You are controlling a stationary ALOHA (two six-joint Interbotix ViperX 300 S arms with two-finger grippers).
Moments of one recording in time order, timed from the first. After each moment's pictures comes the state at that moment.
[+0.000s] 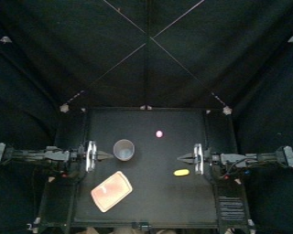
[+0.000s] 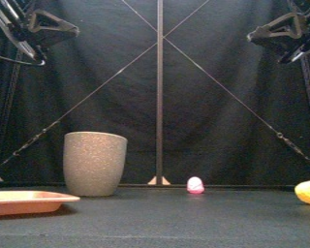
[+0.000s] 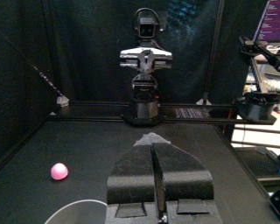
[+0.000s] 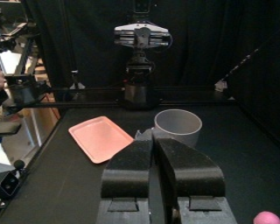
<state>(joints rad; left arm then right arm) 0.00 -0.97 1.19 0.00 -0.30 0.00 0.00 -0.97 1.18 0.00 -0.30 0.00</state>
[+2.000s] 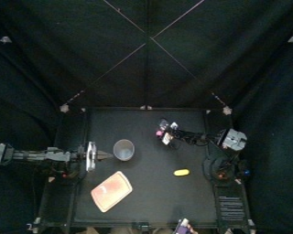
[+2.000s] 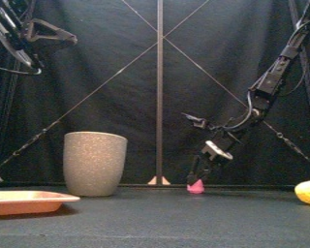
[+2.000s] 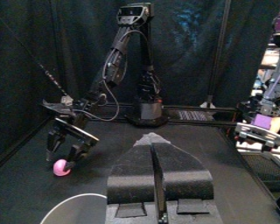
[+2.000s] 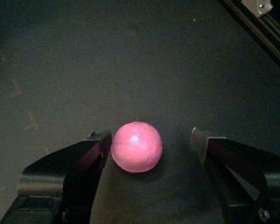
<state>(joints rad) 0.04 -0.96 1.26 -0.02 -0.41 0.00 -0.61 0.21 0.74 -0.08 -0.27 0.00</state>
